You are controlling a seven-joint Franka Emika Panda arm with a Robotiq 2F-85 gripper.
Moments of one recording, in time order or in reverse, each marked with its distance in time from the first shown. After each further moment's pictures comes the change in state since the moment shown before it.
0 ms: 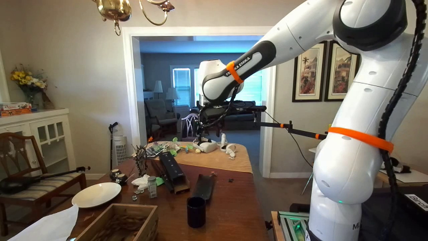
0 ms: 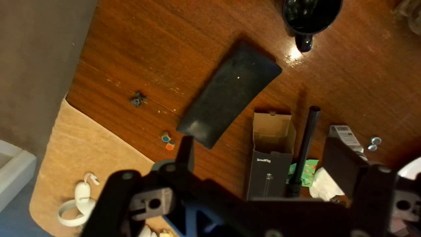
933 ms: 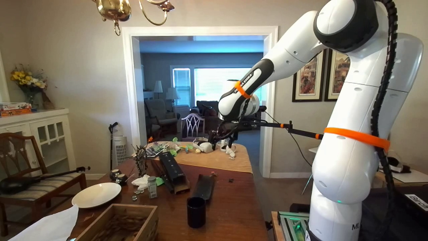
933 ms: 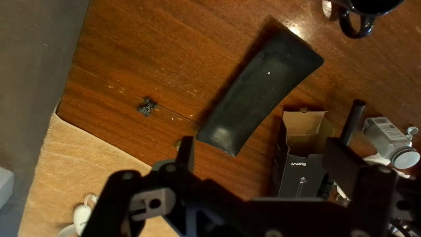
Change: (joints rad) arm -0.042 0.076 -0.198 -0.132 0.114 0.310 -0.251
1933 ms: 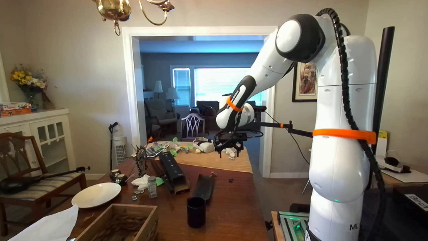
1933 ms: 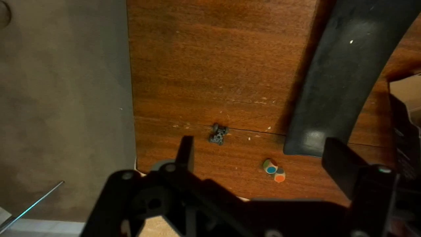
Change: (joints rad) arm -0.092 0.276 0.003 0.136 -0.038 0.002 0.382
